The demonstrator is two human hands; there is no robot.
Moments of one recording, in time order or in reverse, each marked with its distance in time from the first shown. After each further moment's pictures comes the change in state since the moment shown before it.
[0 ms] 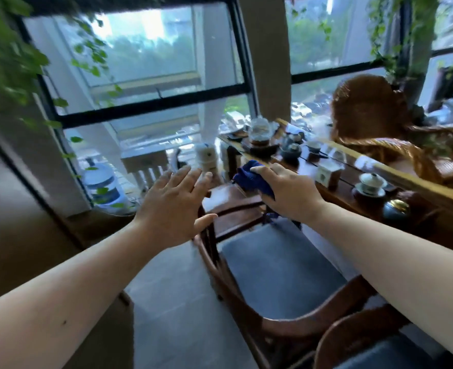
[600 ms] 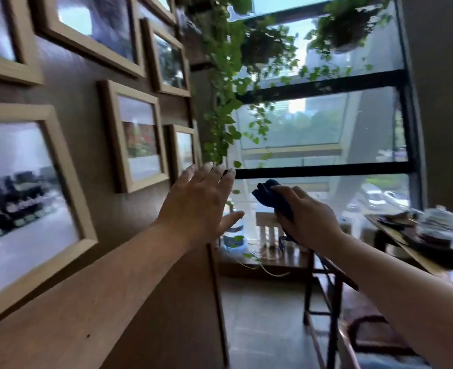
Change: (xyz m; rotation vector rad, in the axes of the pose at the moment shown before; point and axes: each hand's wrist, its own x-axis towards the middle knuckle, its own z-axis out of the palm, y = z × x) left_hand -0.132 -0.200 -0.146 0.426 0.100 -0.495; right_hand 0.208 -0.268 -0.004 0.420 0.268 -0.354
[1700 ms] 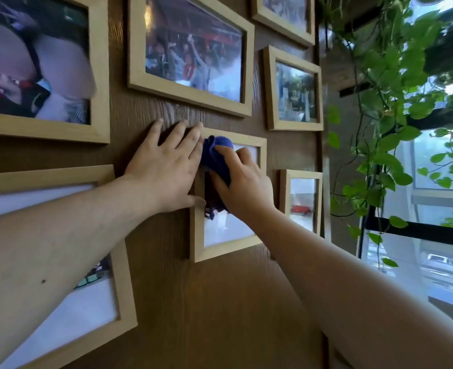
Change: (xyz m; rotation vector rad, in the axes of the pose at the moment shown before) left_hand 0.083 -0.198 -0.016 0.900 -0.403 -0.502; right_hand 0.291 -0.191 0.129 0.733 0.278 -0.459
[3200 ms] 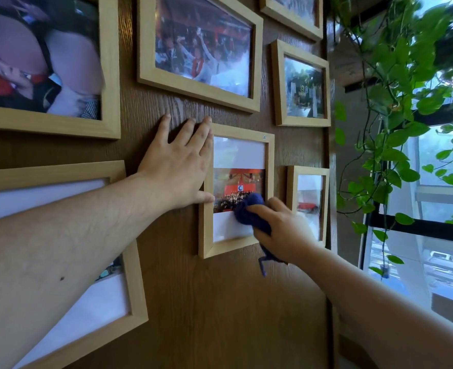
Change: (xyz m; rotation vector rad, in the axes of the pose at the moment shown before) left_hand 0.001 0.003 0.005 0.011 0.031 -0.022; right_hand -0.081 0.054 -0.007 -0.080 -0.386 0.022
